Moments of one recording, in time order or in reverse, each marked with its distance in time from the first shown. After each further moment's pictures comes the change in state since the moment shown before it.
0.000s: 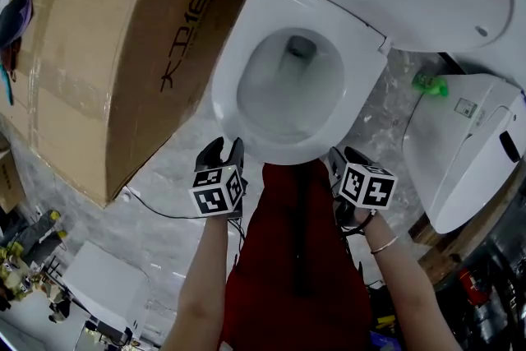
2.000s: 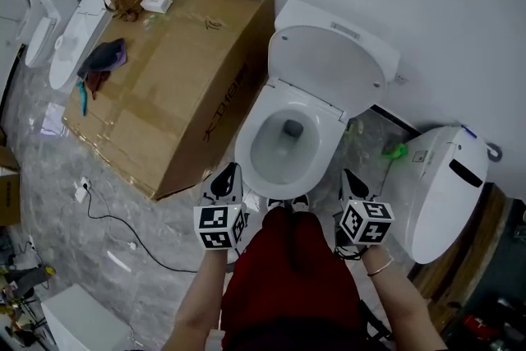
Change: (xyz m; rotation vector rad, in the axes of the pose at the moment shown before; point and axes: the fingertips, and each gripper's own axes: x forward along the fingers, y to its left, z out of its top) left arm -0.250 -0.092 0.150 0.234 -0.540 -0.053; right arm -0.258 0.085 0.098 -0.248 -0.590 0.059
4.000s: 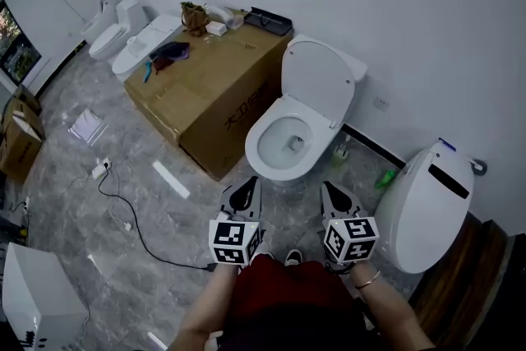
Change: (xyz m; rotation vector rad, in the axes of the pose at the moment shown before) left arm -0.275 -0.215 -0.038 0.091 -0.369 0.063; right arm -0.278 0.052 -0.071 -0.267 -0.322 0.336
